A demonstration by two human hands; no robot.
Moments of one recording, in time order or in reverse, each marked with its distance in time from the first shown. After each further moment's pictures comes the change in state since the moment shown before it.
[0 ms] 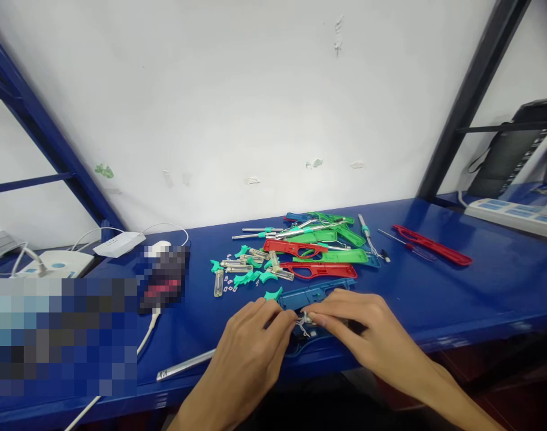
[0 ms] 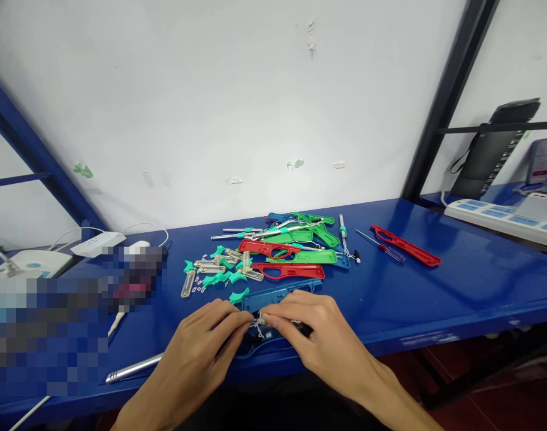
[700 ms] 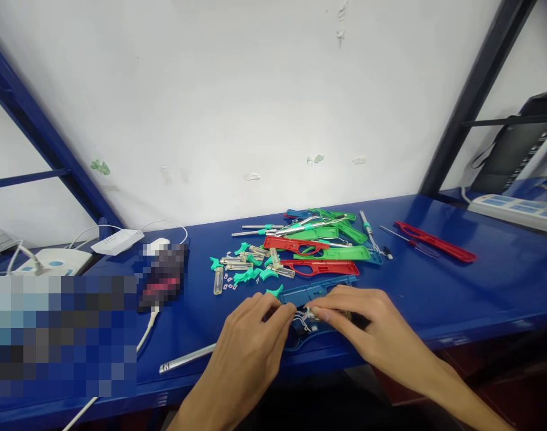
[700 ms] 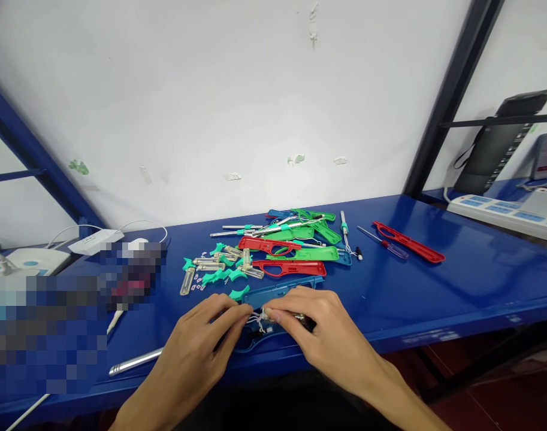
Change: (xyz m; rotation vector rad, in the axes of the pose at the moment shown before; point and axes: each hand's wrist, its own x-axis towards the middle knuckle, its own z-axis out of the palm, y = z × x) left_hand 0.004 0.000 -0.001 -0.034 0.000 -0.077; right_hand 0.001 -0.002 -0.002 0.006 0.010 0.057
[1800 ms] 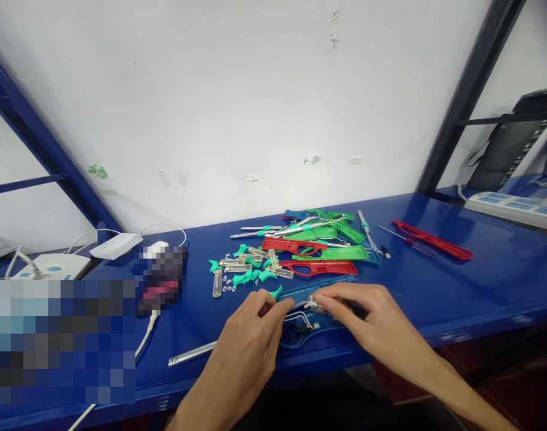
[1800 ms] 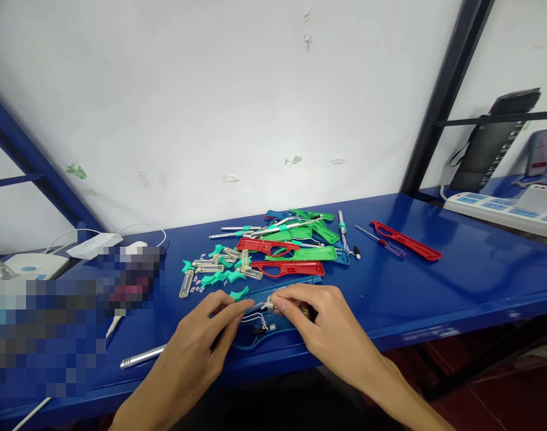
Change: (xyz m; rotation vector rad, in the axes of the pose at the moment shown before) left_hand -0.003 -0.004 -0.003 -0.091 -0.161 -0.147; right_hand 0.003 -0.004 -0.004 0.029 0.017 0.210
